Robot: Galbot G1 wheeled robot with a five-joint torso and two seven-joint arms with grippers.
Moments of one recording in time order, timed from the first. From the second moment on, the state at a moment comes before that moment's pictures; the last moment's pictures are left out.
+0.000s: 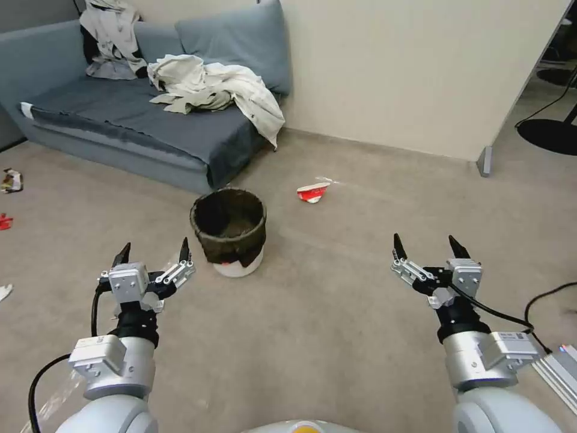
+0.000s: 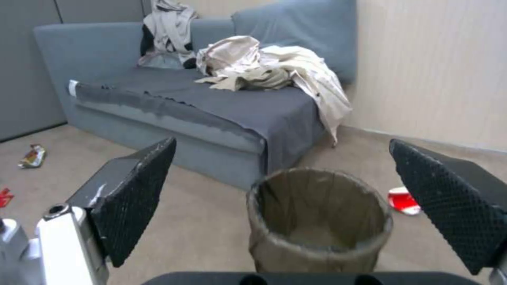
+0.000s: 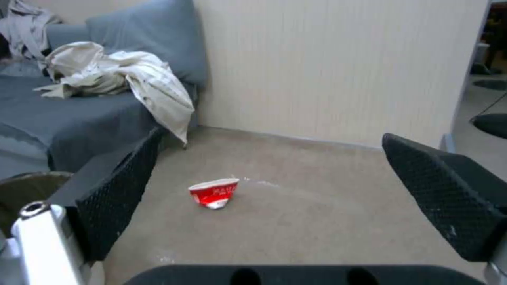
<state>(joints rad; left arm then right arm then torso) 1.79 -1.46 -0.61 -2.50 -0.12 0.20 -0.20 -1.73 1.54 0.57 2.43 0.06 -0.16 0.01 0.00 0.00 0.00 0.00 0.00</state>
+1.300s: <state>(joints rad) 1.31 -1.09 -0.63 -2.03 -0.60 0.45 -0.25 -1.71 1.51 0.57 2.28 0.04 -0.18 0.01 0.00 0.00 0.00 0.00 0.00</state>
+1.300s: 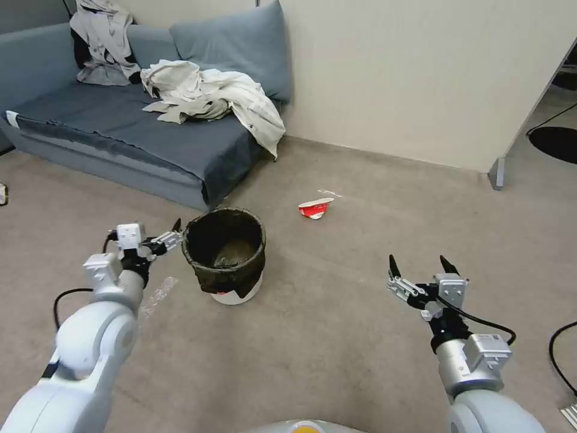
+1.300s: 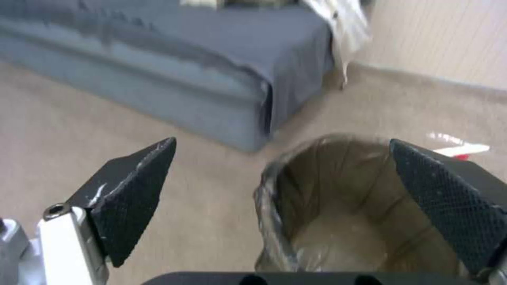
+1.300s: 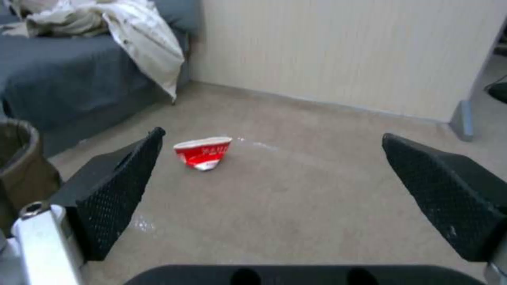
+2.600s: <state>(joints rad) 0.97 -1.08 -0.41 -1.69 -0.72 0.67 -0.38 -1.69 1.52 0.51 2.21 -0.02 -0.13 0.00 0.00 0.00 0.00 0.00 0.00</state>
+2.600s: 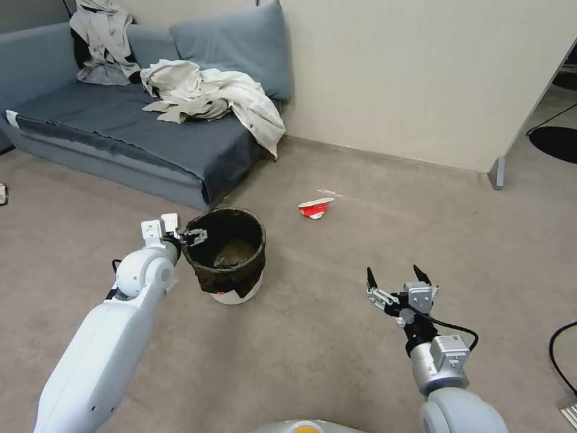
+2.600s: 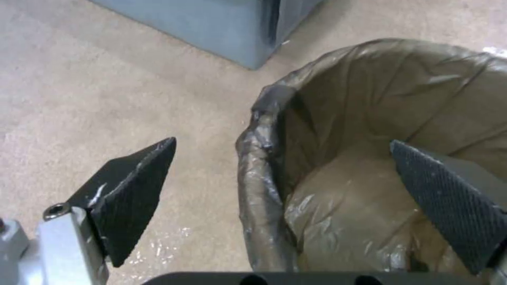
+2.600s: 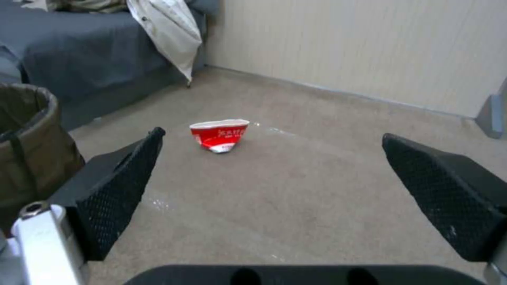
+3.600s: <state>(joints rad) 0.92 -1.11 -0.39 -1.62 -0.81 0.74 -0.42 -1.70 1.52 0.52 2.23 -0.02 -0.12 -0.01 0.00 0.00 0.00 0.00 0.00</state>
